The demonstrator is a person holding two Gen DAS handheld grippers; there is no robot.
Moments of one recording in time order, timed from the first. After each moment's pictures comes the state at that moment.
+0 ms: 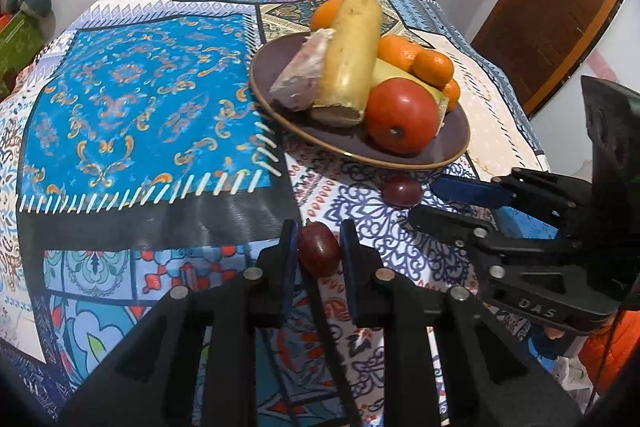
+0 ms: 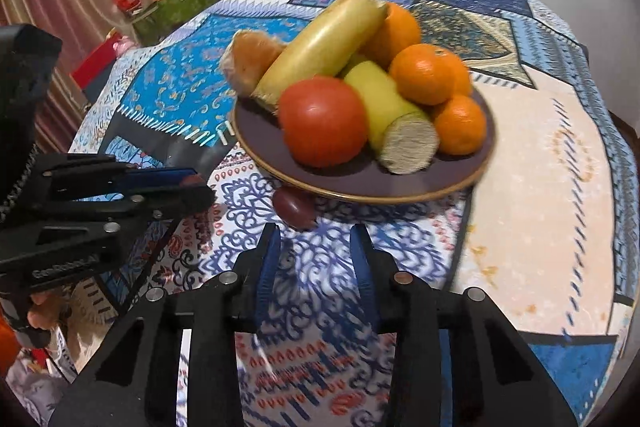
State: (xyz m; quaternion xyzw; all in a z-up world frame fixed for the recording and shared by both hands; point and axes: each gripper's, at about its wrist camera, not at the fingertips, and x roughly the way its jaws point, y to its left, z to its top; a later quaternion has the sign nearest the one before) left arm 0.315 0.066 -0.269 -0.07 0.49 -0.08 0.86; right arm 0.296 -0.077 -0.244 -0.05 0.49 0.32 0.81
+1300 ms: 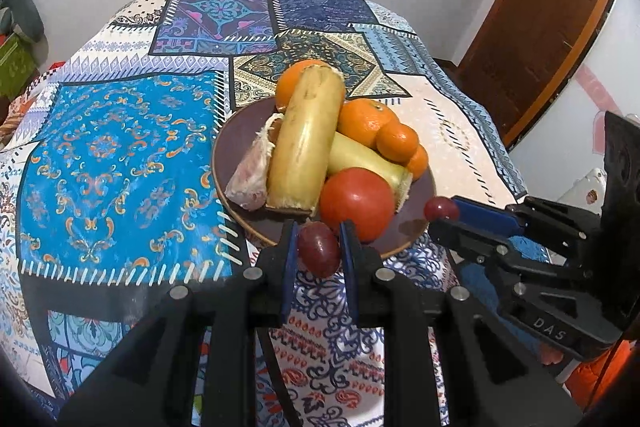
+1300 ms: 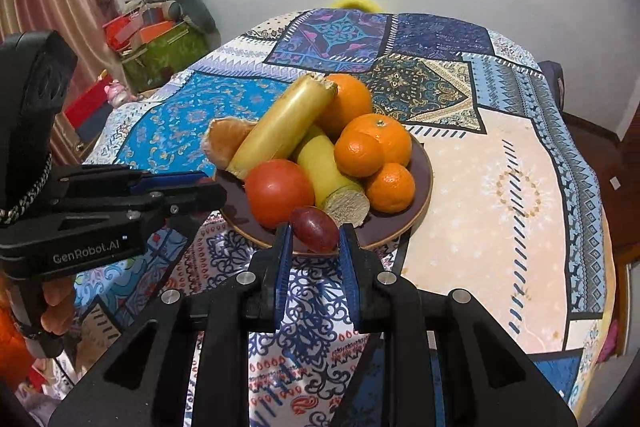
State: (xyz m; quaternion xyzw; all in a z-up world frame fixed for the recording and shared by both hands) left arm 0.346 0.047 -0.243 -0.07 0.45 -0.09 0.89; right arm 0.305 -0.109 -0.206 -0.03 0.43 0.29 0.85
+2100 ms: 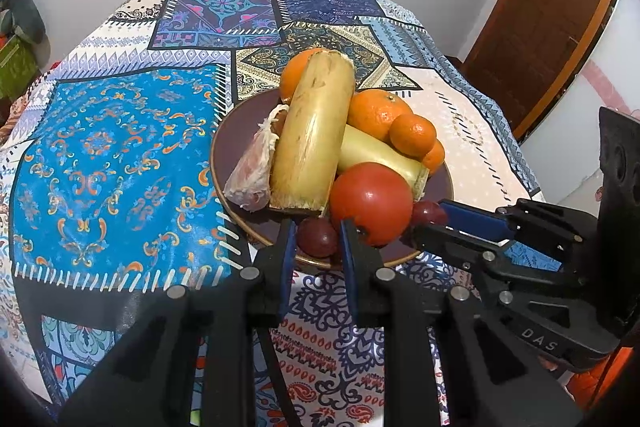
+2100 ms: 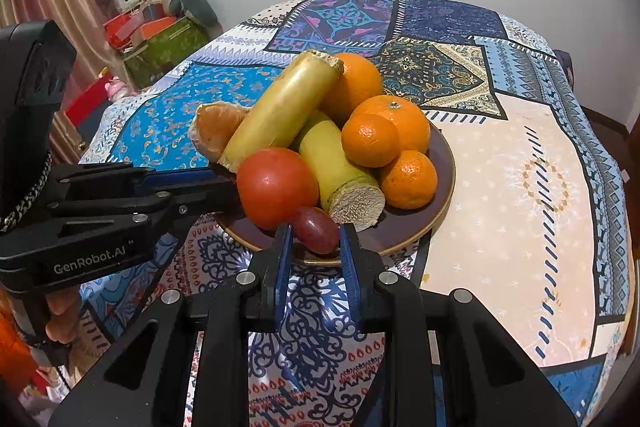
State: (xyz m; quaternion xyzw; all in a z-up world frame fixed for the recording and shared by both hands) left arm 0.352 0.045 -0.256 -0.06 0.45 -0.08 0.89; right arm 0.315 -0.101 -0.227 -0.01 0.44 0.30 0.85
